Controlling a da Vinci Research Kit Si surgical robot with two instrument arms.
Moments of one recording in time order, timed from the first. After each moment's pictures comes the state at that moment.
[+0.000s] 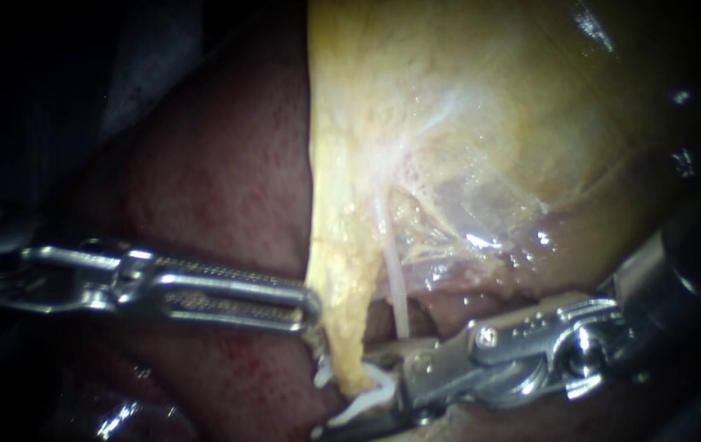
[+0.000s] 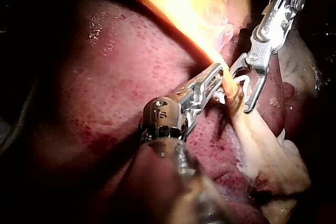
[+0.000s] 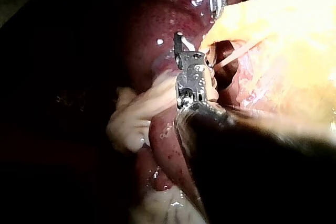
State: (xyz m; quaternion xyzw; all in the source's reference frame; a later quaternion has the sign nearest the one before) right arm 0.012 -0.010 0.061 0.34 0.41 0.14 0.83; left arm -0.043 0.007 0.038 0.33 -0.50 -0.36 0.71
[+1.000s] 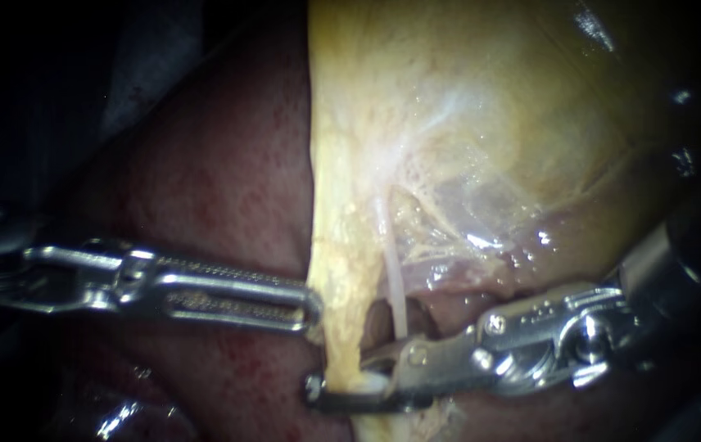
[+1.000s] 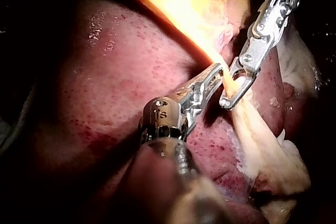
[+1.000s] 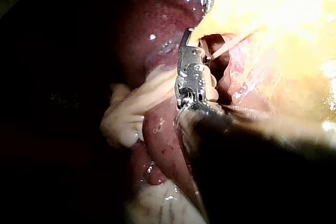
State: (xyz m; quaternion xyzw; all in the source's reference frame) right arm 0.010 -0.009 0.062 0.35 0.41 0.14 0.83; left arm -0.043 0.007 0.038 0.33 -0.50 -0.36 0.71
